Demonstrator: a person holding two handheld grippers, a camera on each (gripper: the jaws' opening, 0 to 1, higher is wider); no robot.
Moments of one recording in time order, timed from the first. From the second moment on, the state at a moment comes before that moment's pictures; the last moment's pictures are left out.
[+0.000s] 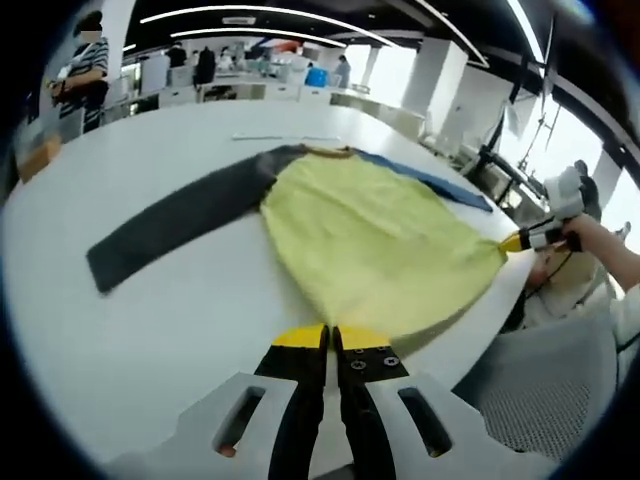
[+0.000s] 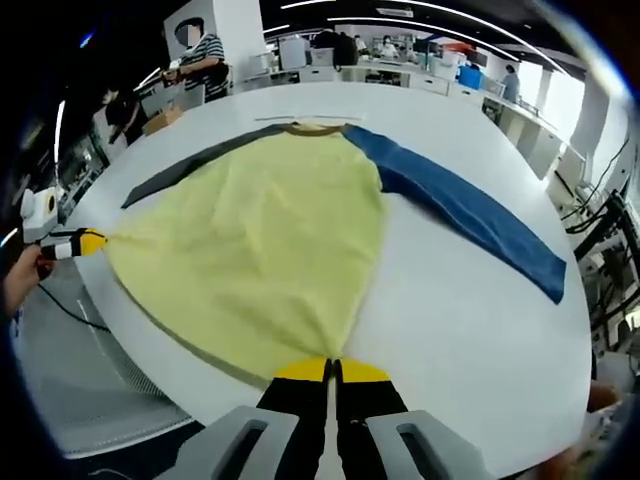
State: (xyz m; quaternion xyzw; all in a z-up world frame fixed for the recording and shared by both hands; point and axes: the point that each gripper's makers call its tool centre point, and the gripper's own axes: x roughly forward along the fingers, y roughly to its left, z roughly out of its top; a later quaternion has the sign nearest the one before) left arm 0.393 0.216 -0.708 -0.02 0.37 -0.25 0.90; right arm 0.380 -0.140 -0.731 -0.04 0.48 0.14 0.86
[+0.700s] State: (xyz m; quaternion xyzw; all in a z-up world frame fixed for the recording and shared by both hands) left arm 0.371 0.217 -0.739 0.01 0.41 -0.23 0.88; right arm 0.369 -0.150 -0.752 -0.05 0.51 0.13 0.85
